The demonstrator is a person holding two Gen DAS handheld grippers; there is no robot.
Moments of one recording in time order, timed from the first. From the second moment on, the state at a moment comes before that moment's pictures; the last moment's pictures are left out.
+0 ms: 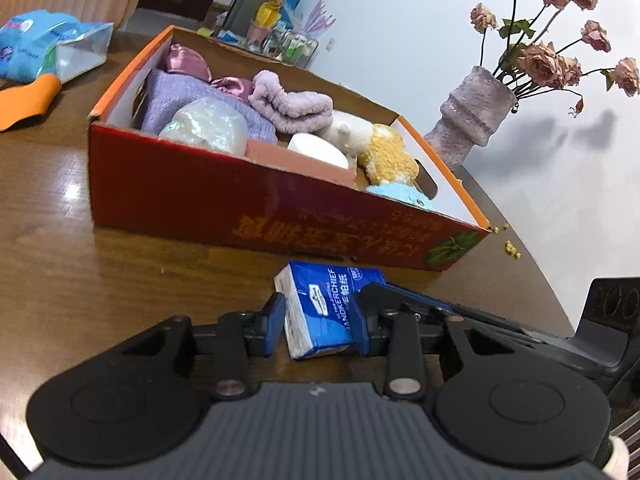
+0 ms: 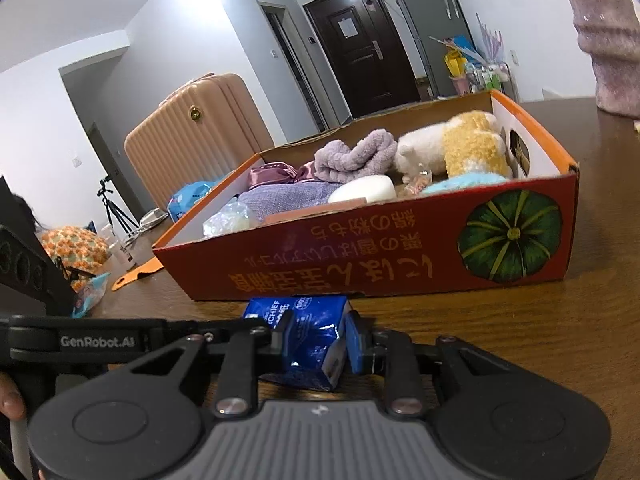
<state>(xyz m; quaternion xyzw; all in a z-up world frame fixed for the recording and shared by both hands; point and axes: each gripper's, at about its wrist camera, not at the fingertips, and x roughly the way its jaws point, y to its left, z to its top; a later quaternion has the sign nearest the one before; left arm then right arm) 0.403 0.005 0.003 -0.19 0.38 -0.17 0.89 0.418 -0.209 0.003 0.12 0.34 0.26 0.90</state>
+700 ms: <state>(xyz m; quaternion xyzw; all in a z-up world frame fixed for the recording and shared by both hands) 0.237 -0.011 0.009 -0.18 0.37 -0.17 0.90 0.246 -0.224 0.012 0.11 0.33 0.26 0.90</state>
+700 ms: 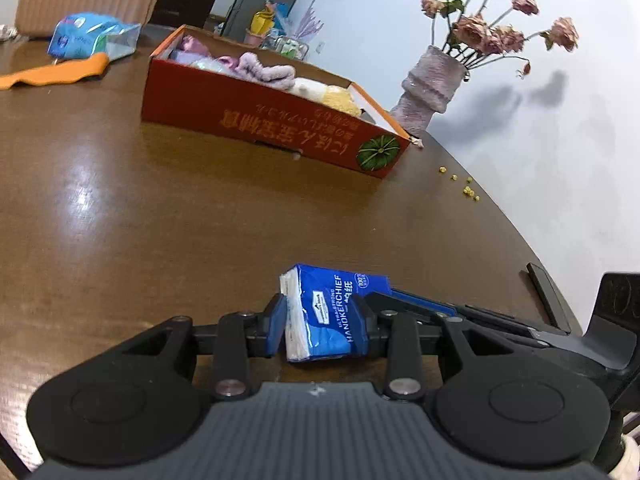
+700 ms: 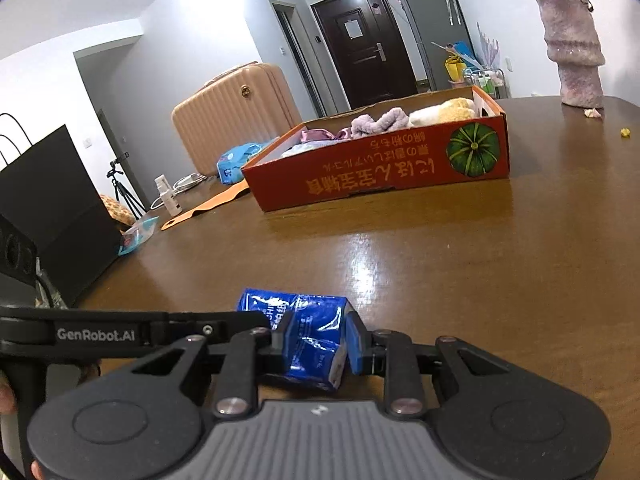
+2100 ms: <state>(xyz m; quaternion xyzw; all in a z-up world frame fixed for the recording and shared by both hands) 0.556 0.044 0.050 -0.14 0.35 -0.11 0.92 0.597 -0.138 0.052 0.06 0.41 0.26 0.87</state>
